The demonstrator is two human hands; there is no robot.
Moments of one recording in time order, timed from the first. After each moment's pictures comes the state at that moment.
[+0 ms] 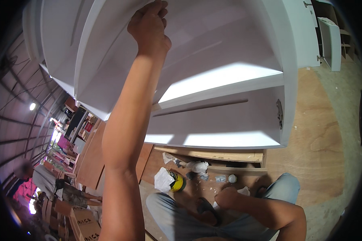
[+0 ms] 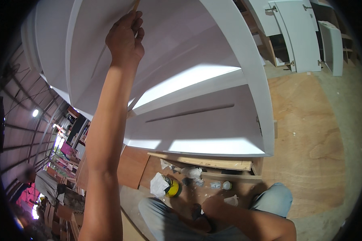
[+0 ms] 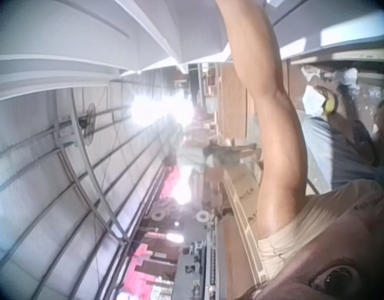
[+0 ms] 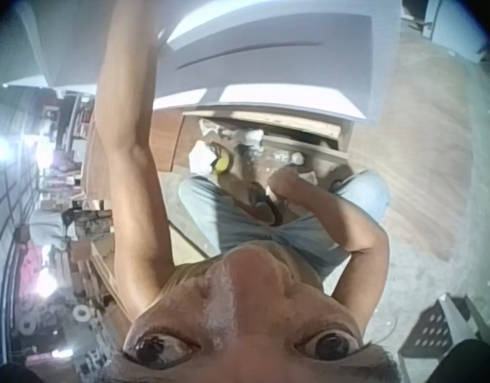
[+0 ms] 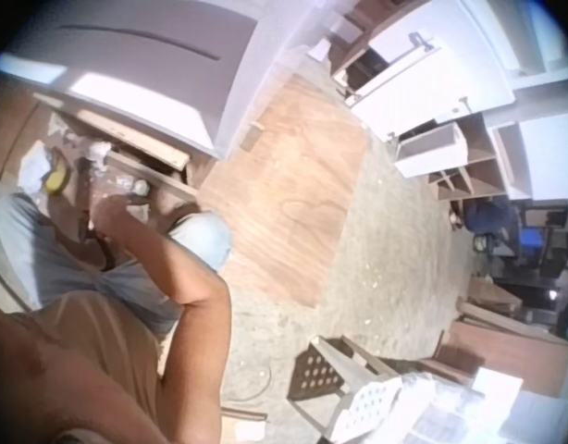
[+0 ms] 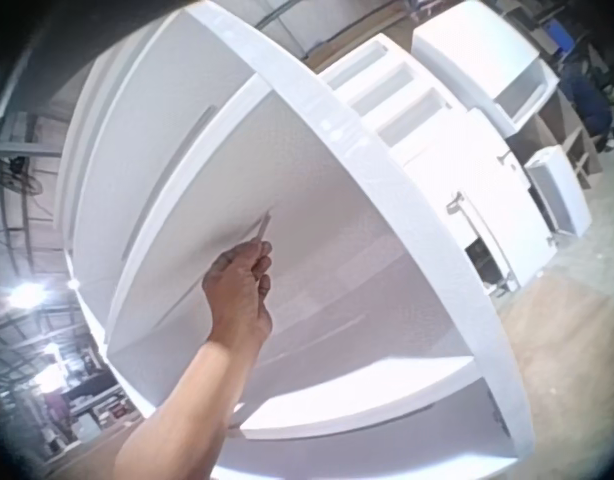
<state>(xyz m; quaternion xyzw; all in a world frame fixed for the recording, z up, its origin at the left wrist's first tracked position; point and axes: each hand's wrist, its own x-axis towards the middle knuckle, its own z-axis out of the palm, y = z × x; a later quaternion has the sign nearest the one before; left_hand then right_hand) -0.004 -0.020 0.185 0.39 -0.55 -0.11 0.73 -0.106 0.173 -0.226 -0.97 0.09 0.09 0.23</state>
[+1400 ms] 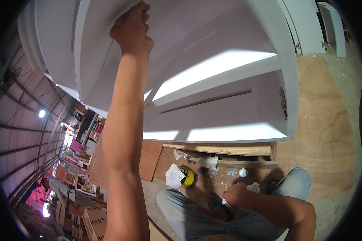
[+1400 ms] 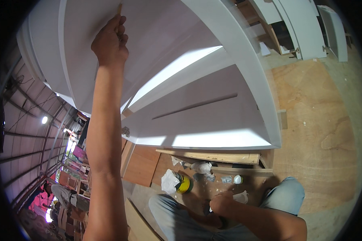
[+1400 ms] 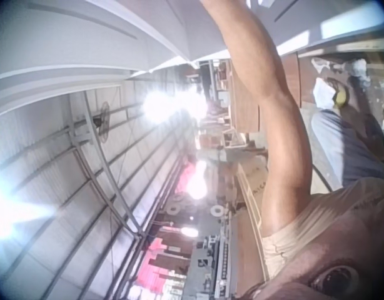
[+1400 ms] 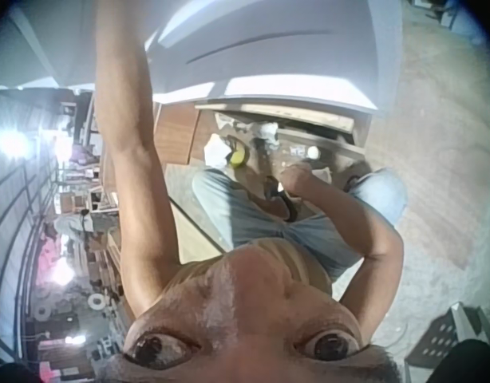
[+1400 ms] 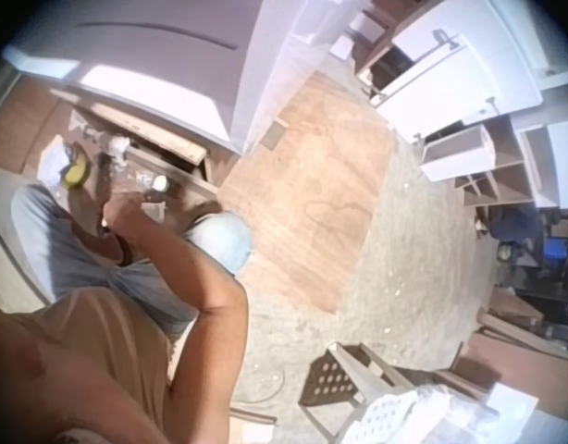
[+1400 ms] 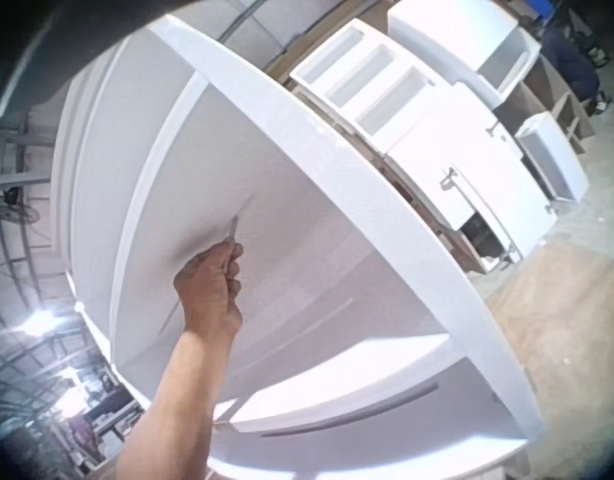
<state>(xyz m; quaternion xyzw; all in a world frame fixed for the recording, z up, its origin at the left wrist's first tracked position) 0.006 -0.011 0.191 0.45 -0.55 -0.04 0.71 -0.107 0.174 -0.213 -0.95 0.10 0.17 0.23</state>
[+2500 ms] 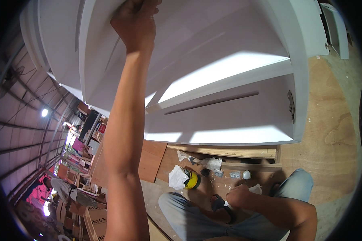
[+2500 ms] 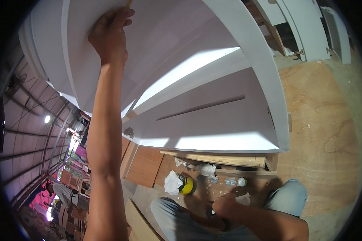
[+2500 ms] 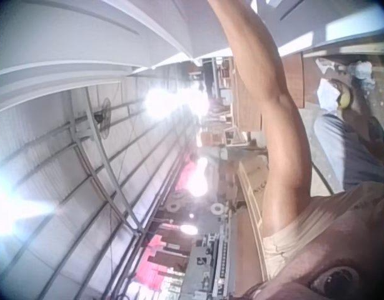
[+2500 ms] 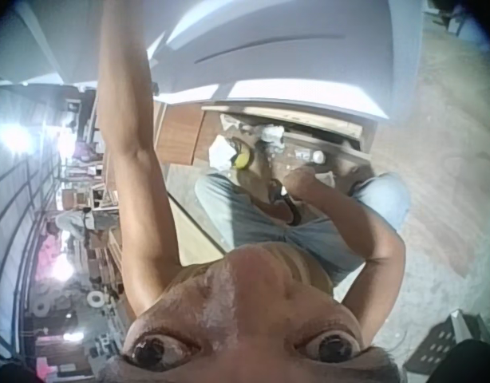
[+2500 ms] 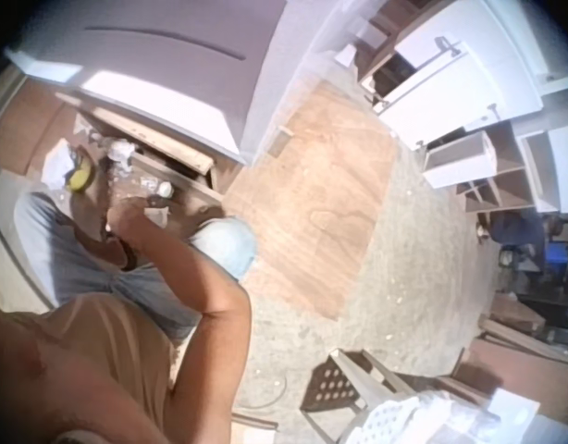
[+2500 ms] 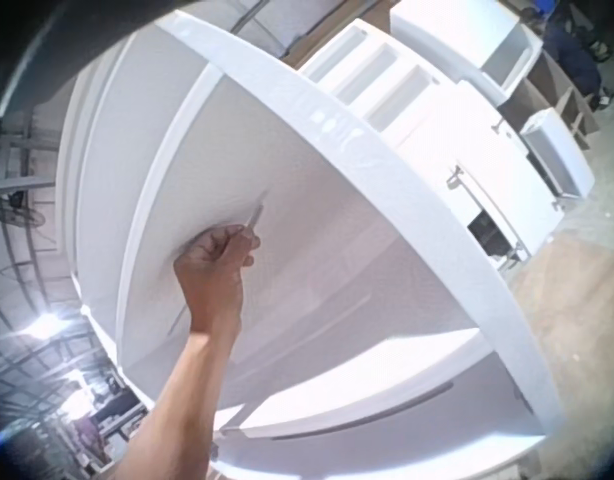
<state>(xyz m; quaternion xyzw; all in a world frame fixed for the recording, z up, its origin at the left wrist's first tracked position) 0.011 -0.012 0.199 0.37 -0.72 0.18 0.56 -0.101 0.172 -0.216 -0.96 0.08 0.16 0.22</state>
